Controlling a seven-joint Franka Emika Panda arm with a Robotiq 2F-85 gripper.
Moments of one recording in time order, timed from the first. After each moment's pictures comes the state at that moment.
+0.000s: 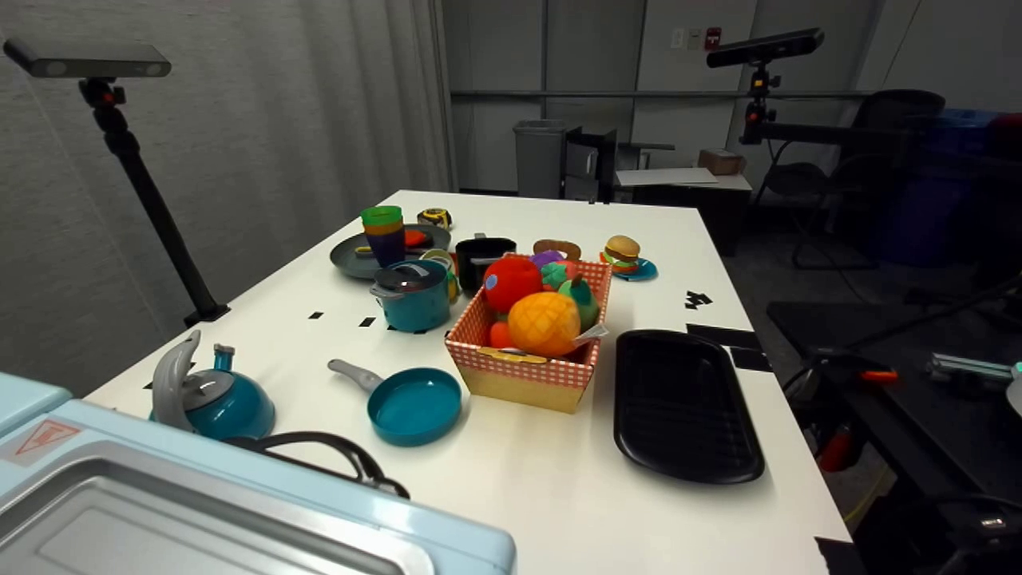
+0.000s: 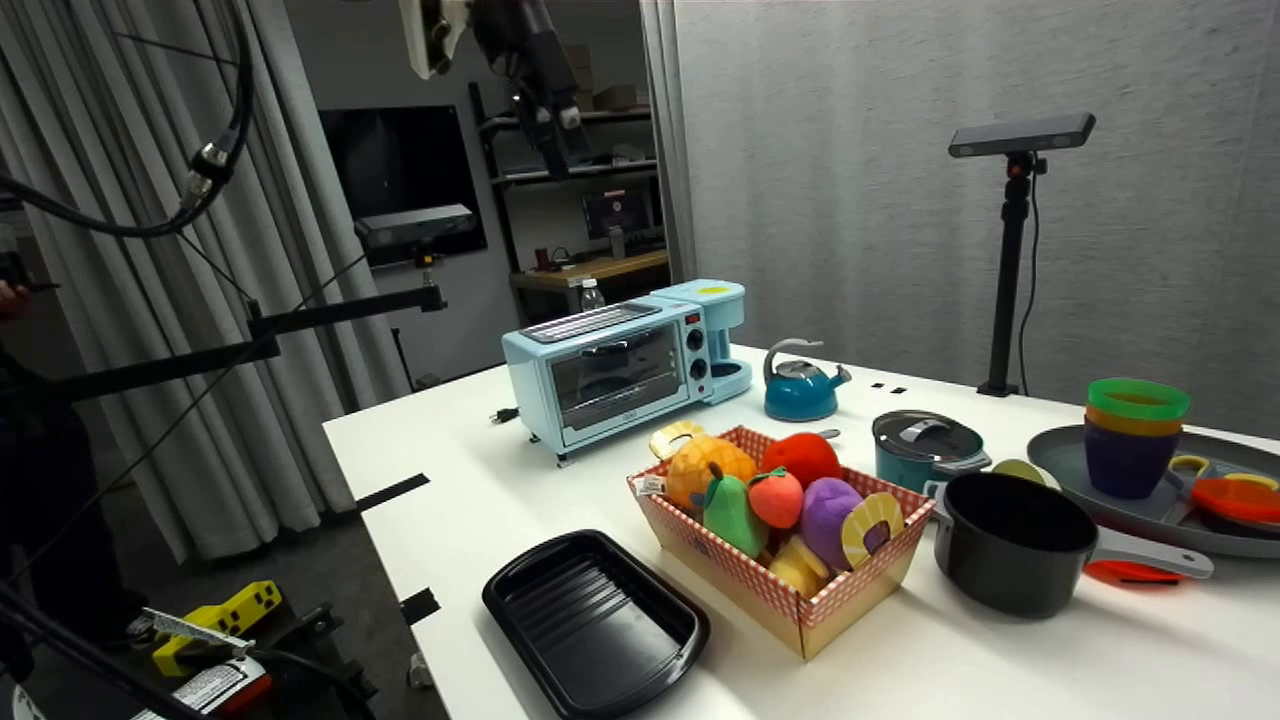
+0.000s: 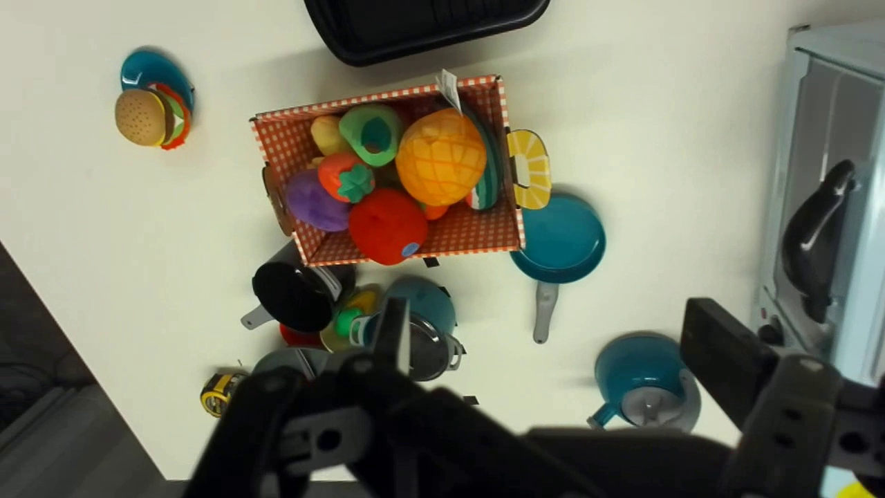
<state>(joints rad) -0.02 -0.10 0.15 -1.92 -0.28 1.88 0.60</state>
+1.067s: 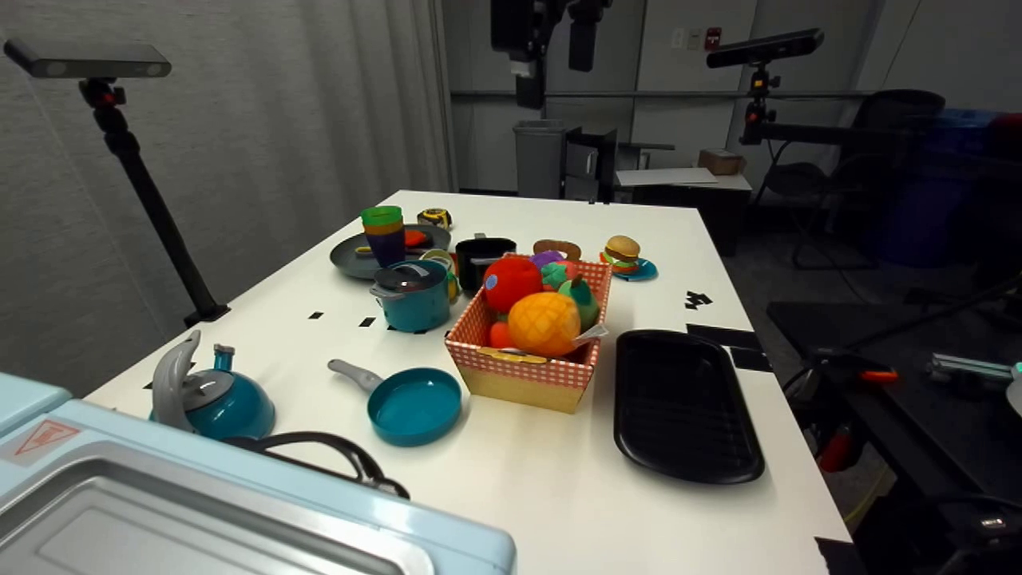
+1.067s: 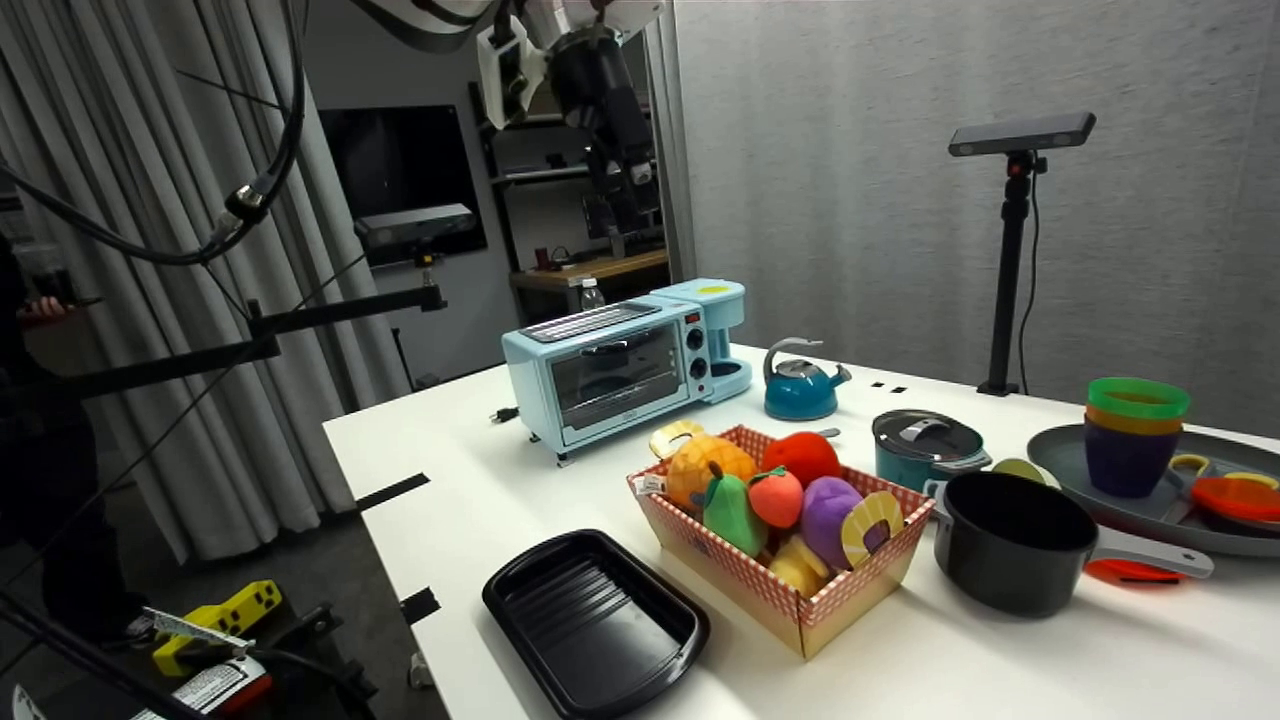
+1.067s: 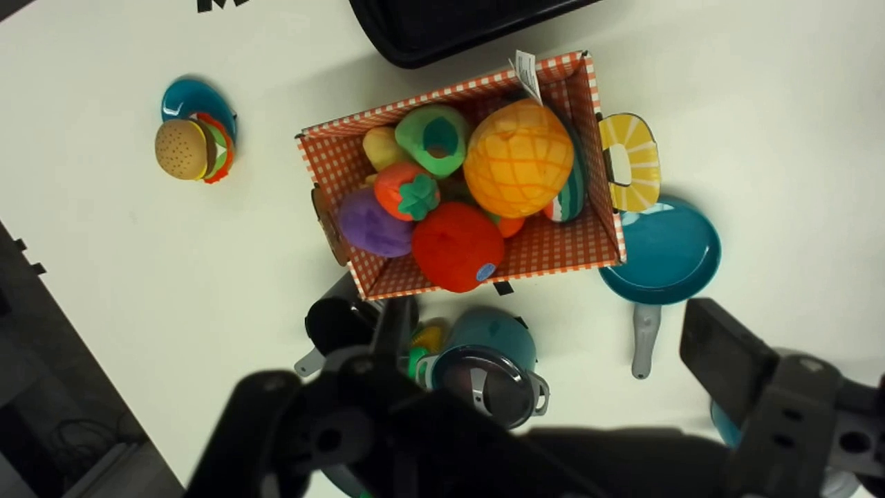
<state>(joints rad) -0.02 0.03 0.04 -1.91 -0.32 1.93 0.62</state>
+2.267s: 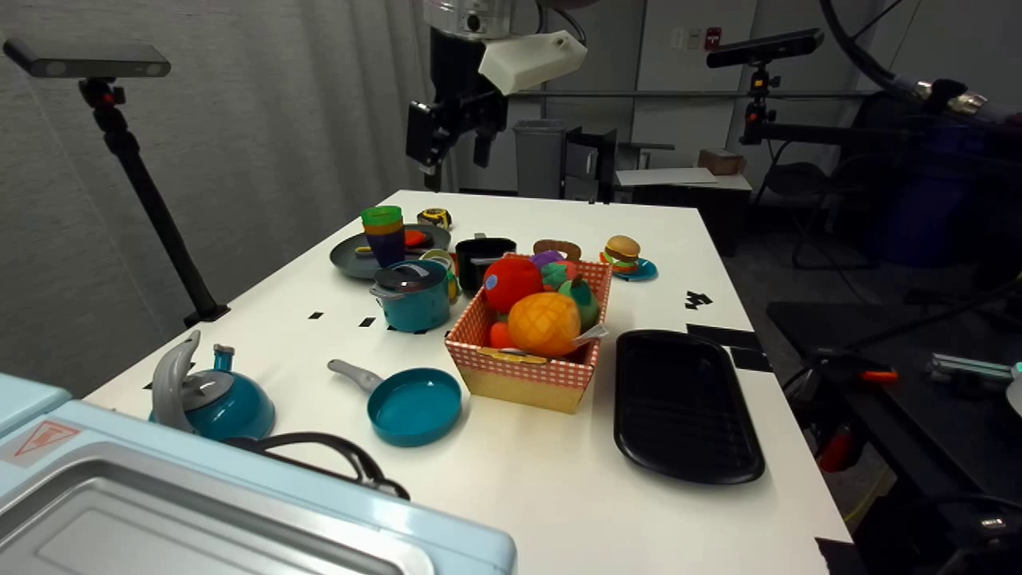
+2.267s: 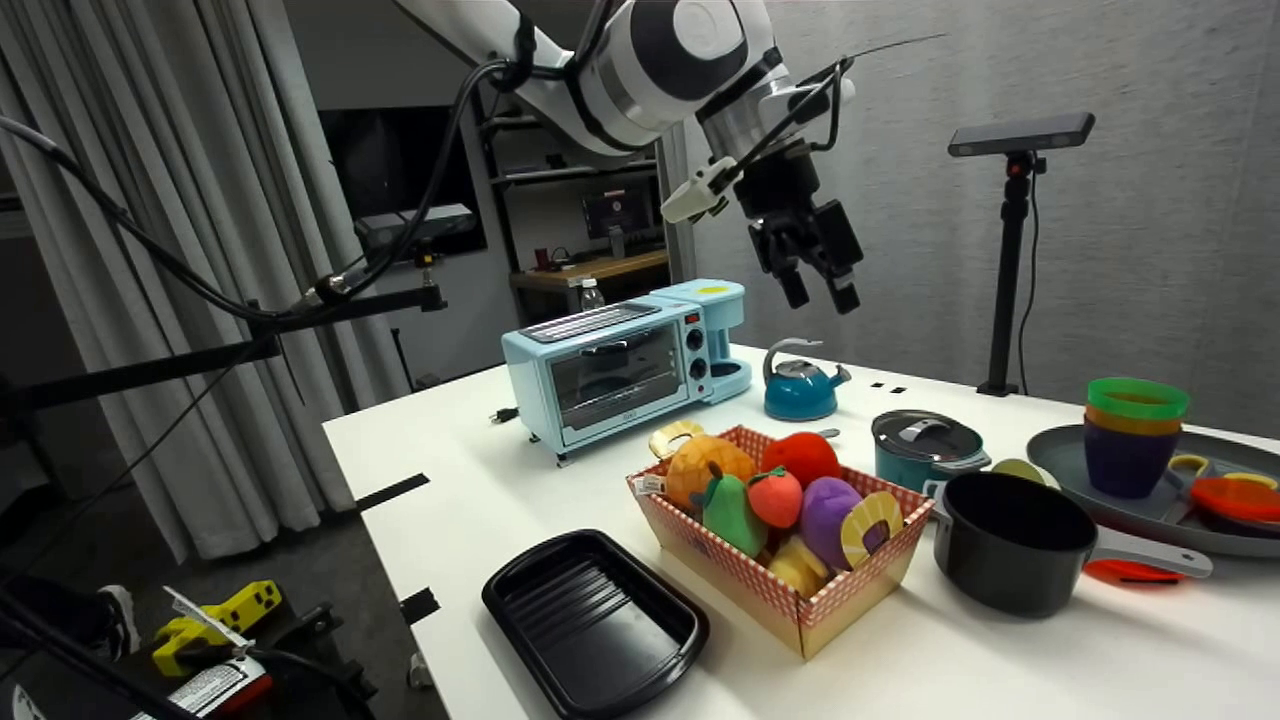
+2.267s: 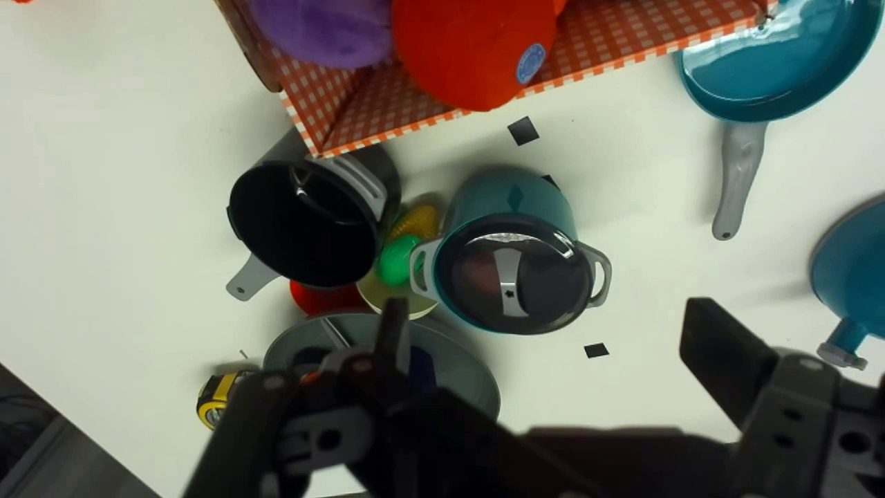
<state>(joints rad) -0.09 0.39 -0.14 -1.77 -0.21 2.40 0.45</state>
